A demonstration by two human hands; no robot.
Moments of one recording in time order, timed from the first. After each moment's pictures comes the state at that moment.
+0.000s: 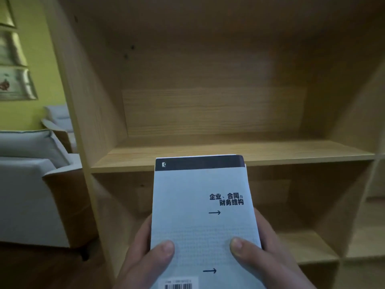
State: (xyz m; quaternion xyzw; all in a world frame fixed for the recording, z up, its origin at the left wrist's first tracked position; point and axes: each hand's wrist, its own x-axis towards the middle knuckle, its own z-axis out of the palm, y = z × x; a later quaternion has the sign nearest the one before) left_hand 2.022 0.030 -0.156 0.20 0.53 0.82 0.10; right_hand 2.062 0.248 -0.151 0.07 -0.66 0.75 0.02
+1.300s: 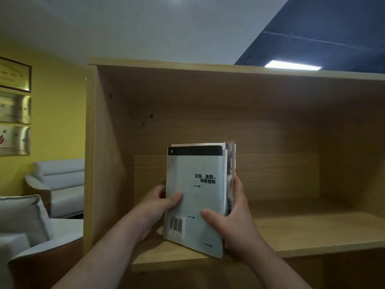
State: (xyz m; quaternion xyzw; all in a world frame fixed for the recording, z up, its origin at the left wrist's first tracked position) left_hand 1.776 0.001 -0.012 0.18 0.74 0.65 0.02; right_hand 1.837 0.196 -0.054 0.07 -0.77 0.55 0.30
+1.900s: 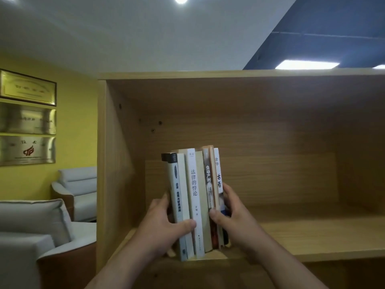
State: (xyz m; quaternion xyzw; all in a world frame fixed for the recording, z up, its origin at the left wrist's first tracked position) left_hand 1.831 -0.001 -0.026 0.19 0.83 0.50 -0.14; right_hand 1.835 0.204 -0.042 0.14 -0.79 0.57 0.18
